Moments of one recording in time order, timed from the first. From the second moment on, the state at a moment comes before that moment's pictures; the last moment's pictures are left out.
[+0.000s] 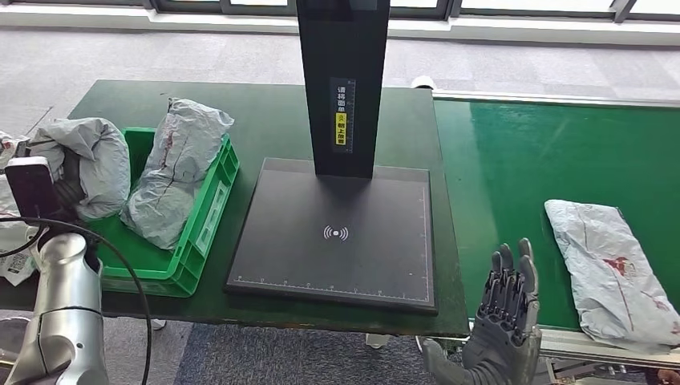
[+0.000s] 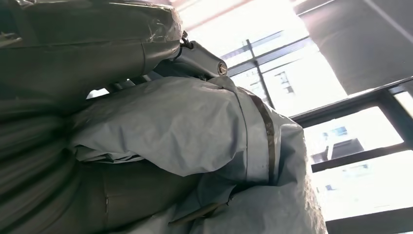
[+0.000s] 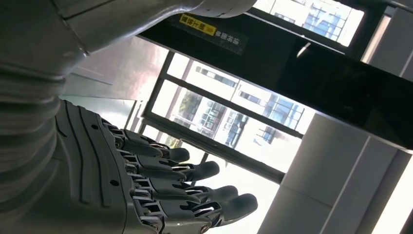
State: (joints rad) left arm -0.50 0.16 0.47 -1.04 -0.27 0.33 -0.51; right arm 0.28 0.11 0.37 -1.79 0.48 -0.54 -0.70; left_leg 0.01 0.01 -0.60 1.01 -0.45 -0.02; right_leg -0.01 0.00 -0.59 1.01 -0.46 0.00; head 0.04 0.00
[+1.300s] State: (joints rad) left arm -0.37 0.01 0.53 -1.17 -0.13 0.41 -0.58; right arm 0.32 0.20 0.16 -1.83 0.55 -0.52 -0.70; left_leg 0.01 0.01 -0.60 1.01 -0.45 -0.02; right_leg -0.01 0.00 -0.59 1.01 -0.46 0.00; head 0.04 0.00
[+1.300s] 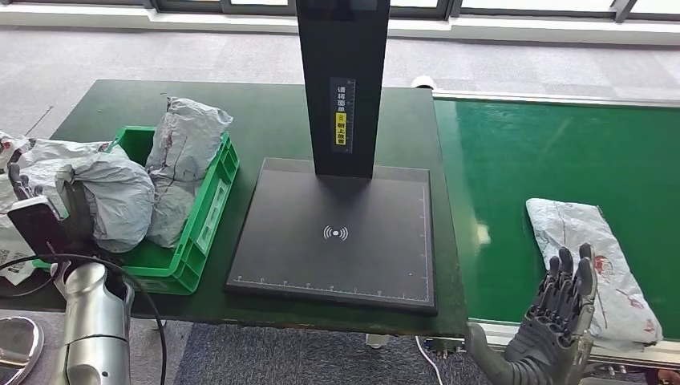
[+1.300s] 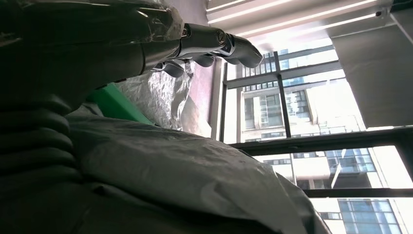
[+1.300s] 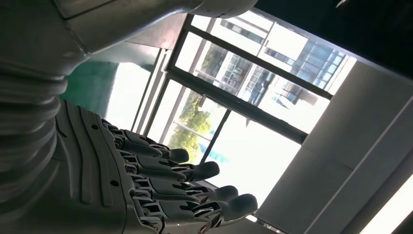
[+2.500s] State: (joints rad) left arm -0.58 0.04 0.35 -0.87 -0.89 0.51 -0.10; right arm 0.31 0.21 0.10 -1.82 0.61 -0.51 -0.70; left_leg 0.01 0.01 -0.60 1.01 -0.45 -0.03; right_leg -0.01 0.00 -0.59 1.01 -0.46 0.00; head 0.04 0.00
